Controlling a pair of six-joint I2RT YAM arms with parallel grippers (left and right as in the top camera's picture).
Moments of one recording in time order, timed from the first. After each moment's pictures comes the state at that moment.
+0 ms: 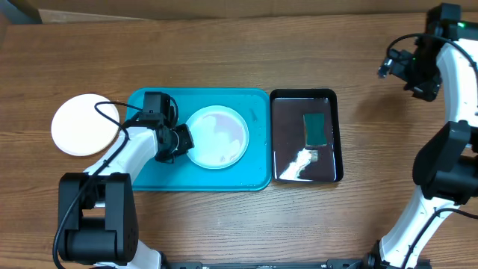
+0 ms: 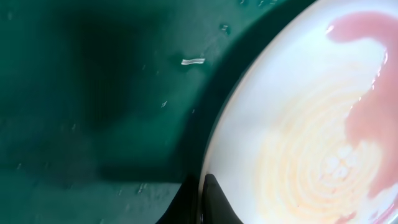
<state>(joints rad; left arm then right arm) -0.04 1.73 0.96 -0.58 0.16 -0.39 -0.24 2.15 2.01 -1.26 -0.07 0.31</state>
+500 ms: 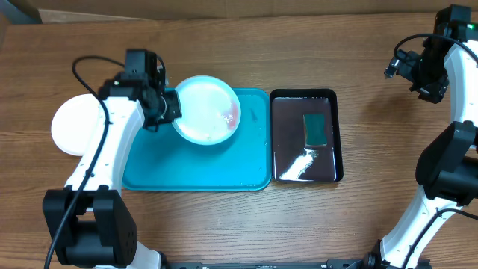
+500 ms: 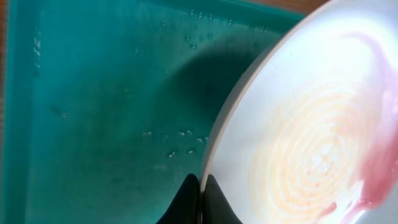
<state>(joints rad) -0.03 1.71 1.38 -0.90 0.08 -0.23 -0.27 2.15 2.01 -1.26 -0.07 0.31</state>
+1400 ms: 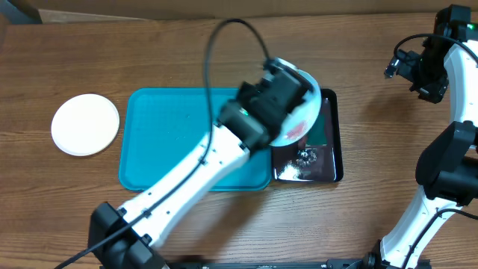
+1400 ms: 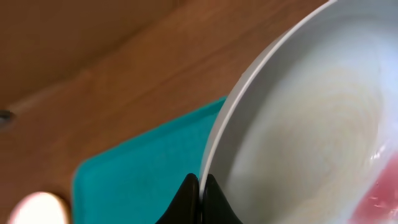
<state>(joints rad) -0.81 1.71 1.61 -0.86 -0.61 -0.15 -0.27 2.15 2.01 -1.26 -0.07 0.31</state>
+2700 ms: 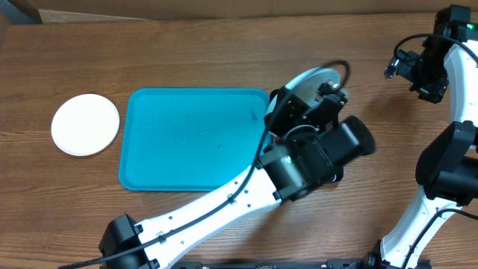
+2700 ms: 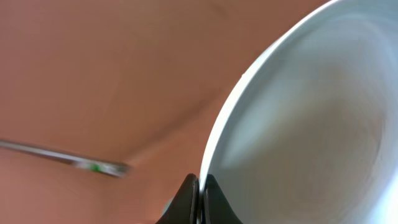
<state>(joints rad) -1.06 1.71 1.62 -0.74 -1.10 0.03 -0.27 2.15 2.01 -1.26 -0.07 0.31</state>
